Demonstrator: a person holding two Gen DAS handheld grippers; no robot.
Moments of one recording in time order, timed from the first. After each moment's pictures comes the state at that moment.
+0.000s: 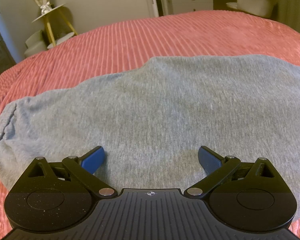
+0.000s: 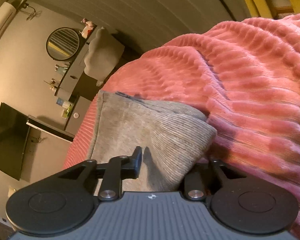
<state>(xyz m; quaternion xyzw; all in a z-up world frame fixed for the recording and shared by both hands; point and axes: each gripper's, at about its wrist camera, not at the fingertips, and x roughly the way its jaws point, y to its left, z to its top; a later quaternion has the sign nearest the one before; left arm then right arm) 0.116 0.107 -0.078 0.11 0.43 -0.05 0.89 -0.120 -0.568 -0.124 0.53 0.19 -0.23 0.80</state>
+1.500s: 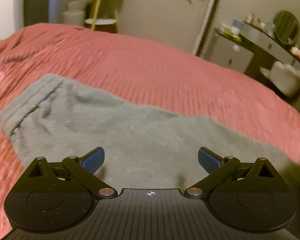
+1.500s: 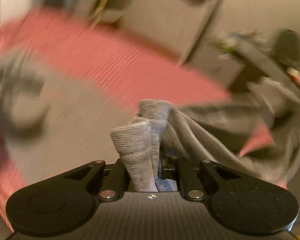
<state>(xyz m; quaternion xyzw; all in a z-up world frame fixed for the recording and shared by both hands) 0.123 0.206 -0.023 -0.12 0.39 0.02 0.91 0.064 -0.111 0.010 -0.21 0.43 0.09 0.87</state>
